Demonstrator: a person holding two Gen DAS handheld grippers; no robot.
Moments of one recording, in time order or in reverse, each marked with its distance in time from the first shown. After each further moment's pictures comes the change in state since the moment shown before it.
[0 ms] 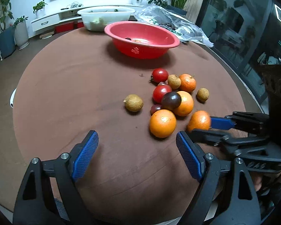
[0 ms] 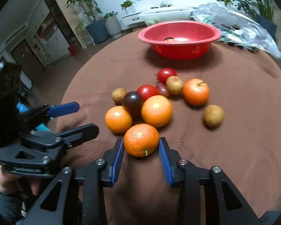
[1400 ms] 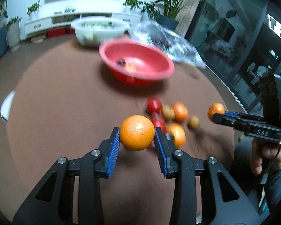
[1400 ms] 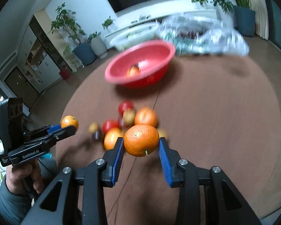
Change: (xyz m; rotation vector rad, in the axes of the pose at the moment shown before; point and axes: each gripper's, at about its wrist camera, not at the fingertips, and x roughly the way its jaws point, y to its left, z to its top) left arm -0.010 0.024 0.060 -0.014 -0.083 -0.102; right arm -0.055 -0.063 0.039 0.144 -0.116 -0.015
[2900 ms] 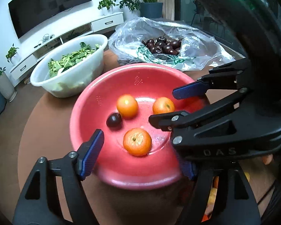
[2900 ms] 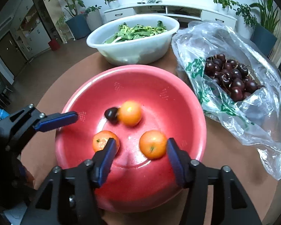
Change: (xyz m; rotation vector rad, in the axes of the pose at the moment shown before) left arm 0.140 -0.024 0.127 0.347 0.077 0.133; right arm 0.160 0.006 0.157 -0.218 0.194 -0.148
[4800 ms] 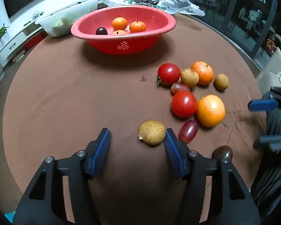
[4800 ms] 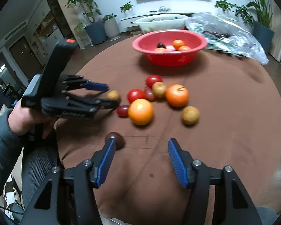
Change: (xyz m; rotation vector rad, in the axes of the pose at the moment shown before) left arm -0.052 -0.013 -0.150 -0.017 0.166 -0.130; right arm -0.105 0.086 -0.220 0.008 -0.099 0.116
